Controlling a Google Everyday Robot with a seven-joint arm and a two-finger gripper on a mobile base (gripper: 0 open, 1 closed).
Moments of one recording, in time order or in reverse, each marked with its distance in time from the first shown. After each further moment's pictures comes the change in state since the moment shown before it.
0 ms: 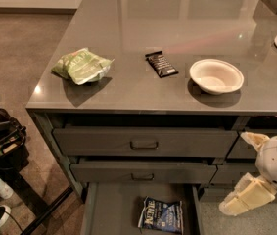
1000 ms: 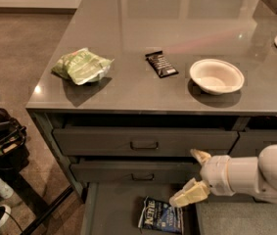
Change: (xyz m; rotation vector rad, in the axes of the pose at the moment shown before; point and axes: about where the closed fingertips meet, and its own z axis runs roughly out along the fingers) arm -0.003 0.001 0.175 -0.160 -0.319 0.095
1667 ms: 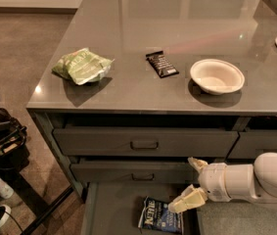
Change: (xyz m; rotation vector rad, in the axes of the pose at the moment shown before) arm 0.026 0.003 0.024 -0.053 -0.022 0.052
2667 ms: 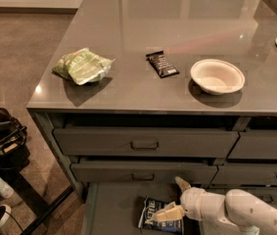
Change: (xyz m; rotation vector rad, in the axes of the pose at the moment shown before) arm 0.095 -0.028 0.114 0.056 -0.153 0.102
